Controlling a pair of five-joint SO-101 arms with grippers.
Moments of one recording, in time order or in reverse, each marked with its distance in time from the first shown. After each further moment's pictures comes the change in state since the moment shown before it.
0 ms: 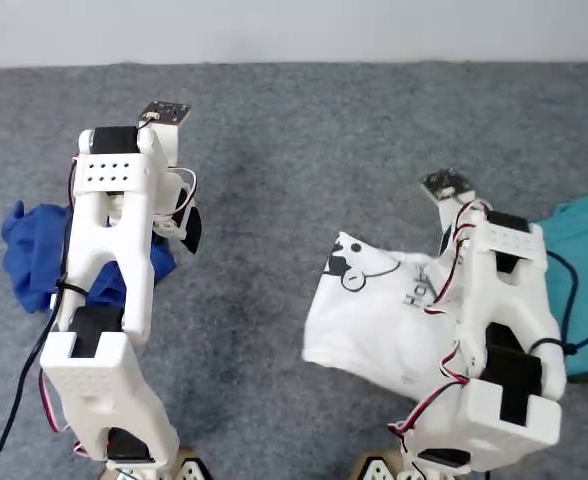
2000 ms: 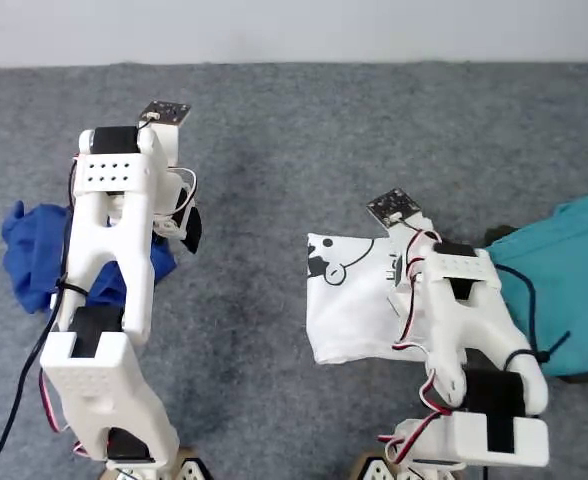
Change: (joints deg) left arm 0.0 0.0 0.0 0.1 0.0; right arm -12.0 -4.8 17.5 -13.4 -2.4
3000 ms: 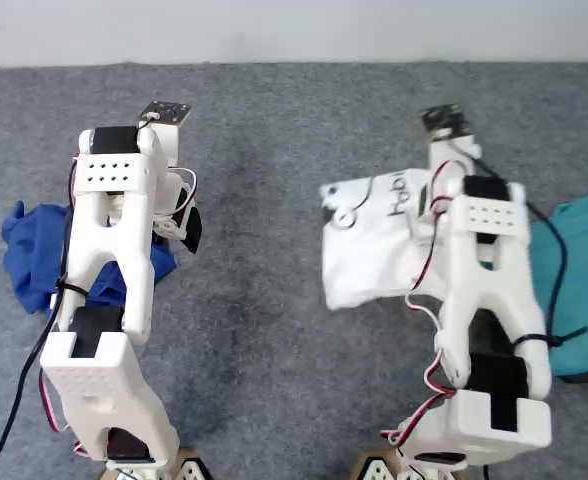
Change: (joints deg) left arm 0.0 0.0 0.0 0.0 0.0; right arm 4.7 2.6 -32.1 16.4 -18.2
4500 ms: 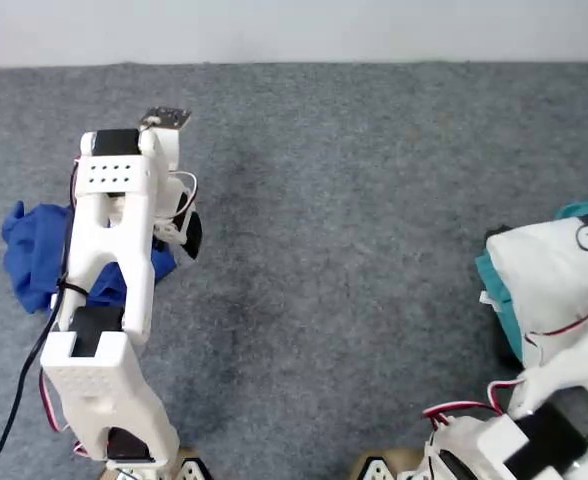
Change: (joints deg) left arm 0.0 0.0 2.4 -0.1 0.0; right arm 45.0 -8.5 14.5 -2.2 -22.9
